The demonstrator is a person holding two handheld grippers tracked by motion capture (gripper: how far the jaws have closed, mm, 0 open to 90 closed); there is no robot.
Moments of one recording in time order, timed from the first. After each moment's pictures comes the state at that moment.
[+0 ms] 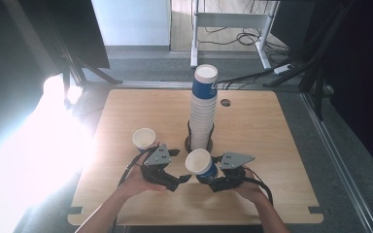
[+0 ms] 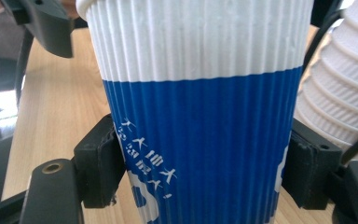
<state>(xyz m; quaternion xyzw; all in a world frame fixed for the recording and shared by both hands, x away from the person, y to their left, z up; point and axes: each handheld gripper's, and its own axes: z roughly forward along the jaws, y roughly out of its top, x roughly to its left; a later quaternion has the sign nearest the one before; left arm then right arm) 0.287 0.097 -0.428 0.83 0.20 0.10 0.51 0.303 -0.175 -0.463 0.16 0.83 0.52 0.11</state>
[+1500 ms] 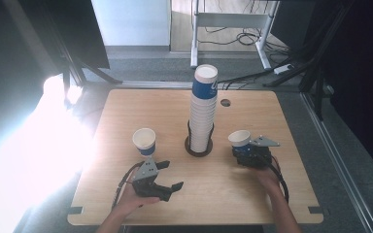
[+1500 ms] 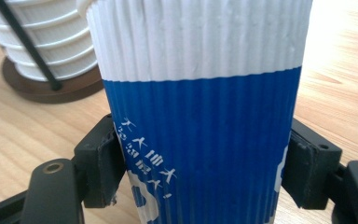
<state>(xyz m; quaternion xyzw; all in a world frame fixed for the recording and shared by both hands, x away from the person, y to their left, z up) 0.260 0.118 -0.467 0.80 0.27 0.10 0.53 0.369 -0.269 -0.501 0.44 0.77 0.40 0.24</state>
